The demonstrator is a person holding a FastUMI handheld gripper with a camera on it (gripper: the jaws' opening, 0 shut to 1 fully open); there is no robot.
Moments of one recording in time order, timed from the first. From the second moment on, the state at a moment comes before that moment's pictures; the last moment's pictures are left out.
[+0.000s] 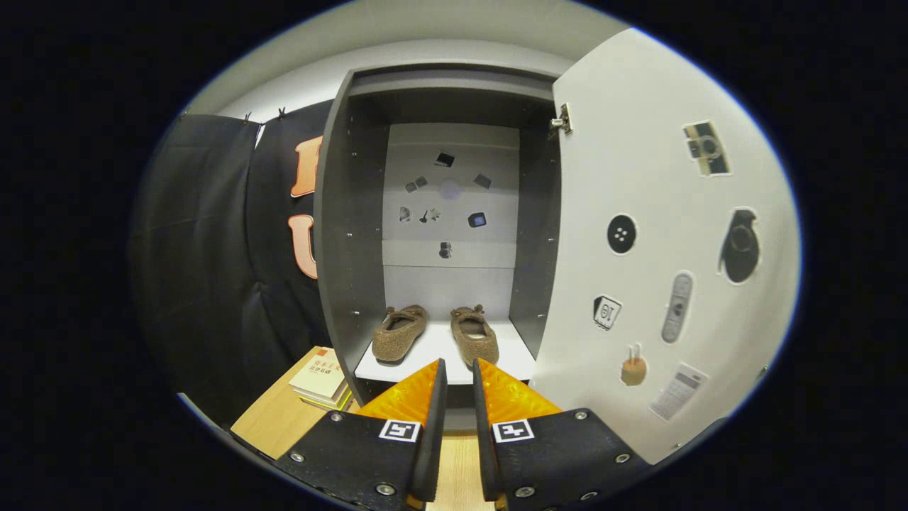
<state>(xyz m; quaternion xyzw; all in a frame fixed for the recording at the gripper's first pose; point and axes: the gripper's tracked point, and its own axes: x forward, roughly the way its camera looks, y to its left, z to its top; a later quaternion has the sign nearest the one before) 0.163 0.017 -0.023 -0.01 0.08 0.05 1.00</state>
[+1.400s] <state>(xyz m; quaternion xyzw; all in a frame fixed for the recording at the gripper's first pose) 0.007 -0.208 -0.032 0.04 0.08 -0.08 0.99</state>
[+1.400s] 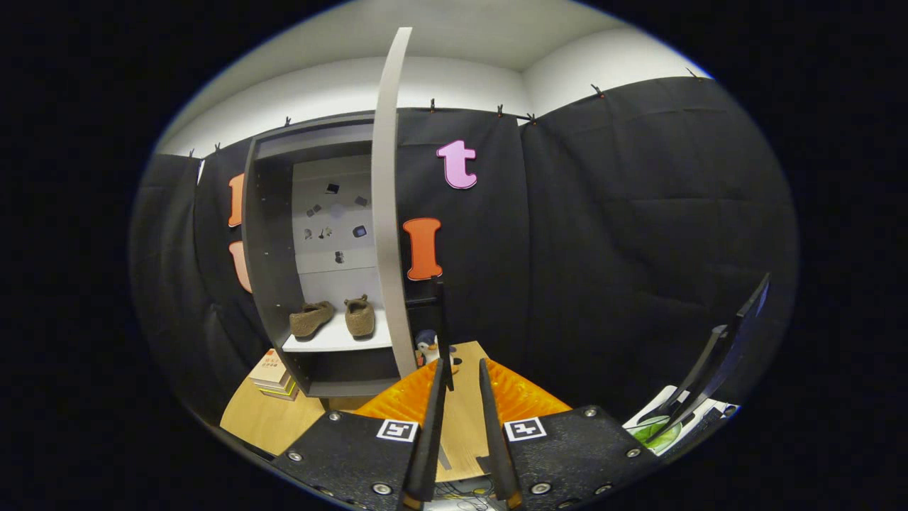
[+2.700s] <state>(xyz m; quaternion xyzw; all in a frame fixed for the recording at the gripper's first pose) 0.072 -0.191 -0.078 0.08 0.10 0.05 0.99</state>
